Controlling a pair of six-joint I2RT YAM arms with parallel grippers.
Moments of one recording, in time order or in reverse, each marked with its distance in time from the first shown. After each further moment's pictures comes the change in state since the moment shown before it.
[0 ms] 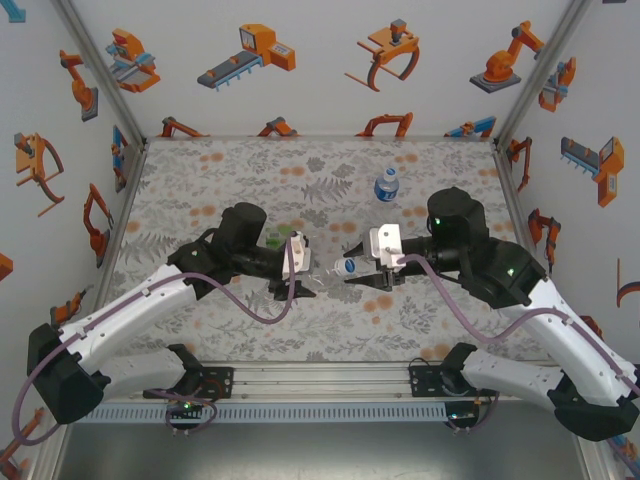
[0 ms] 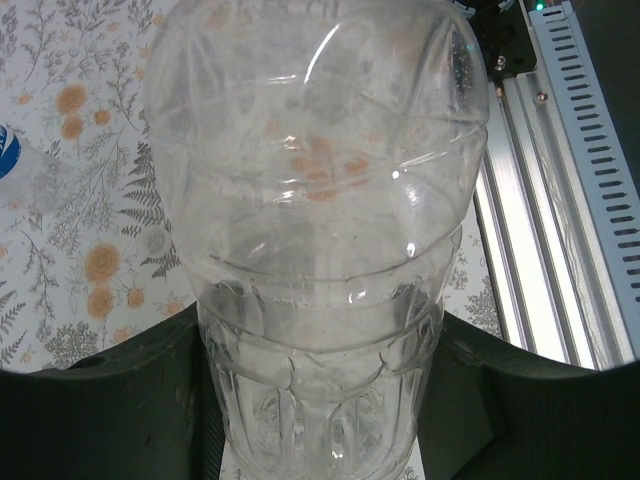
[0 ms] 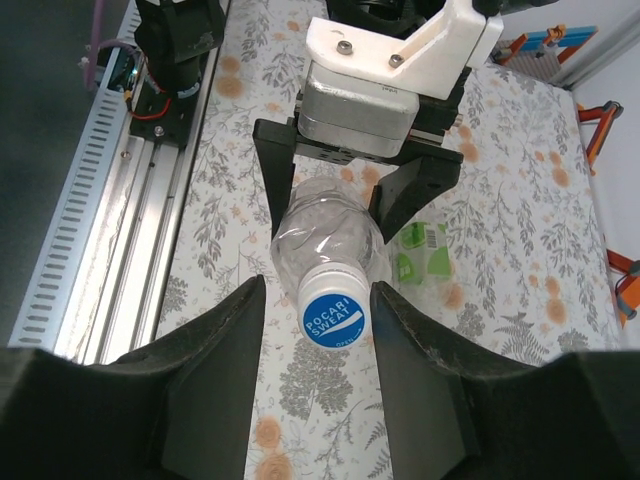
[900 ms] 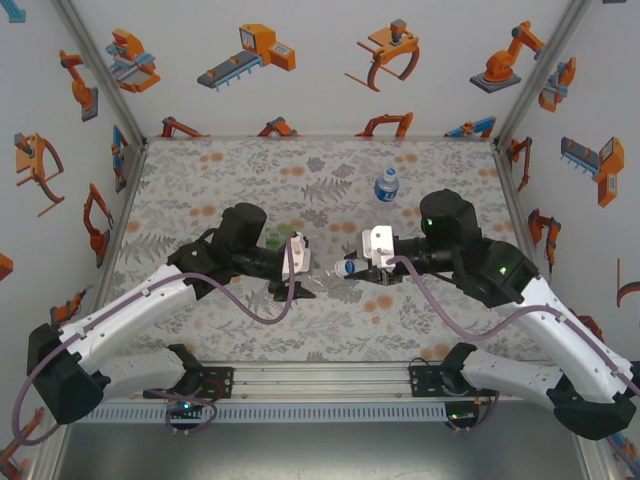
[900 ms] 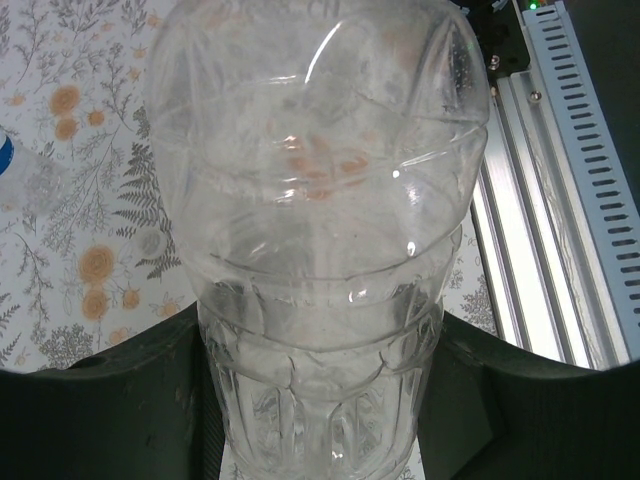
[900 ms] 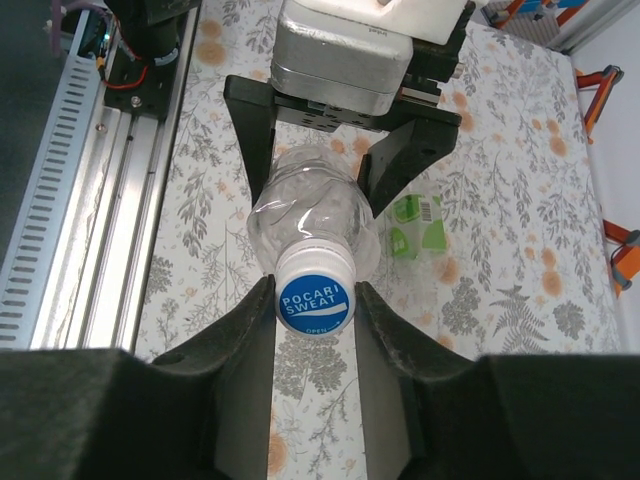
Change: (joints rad) left arm -0.001 0.000 0.000 -0.007 0.007 0.000; right arm 0.001 0.009 -0.033 -0.003 0.059 -0.024
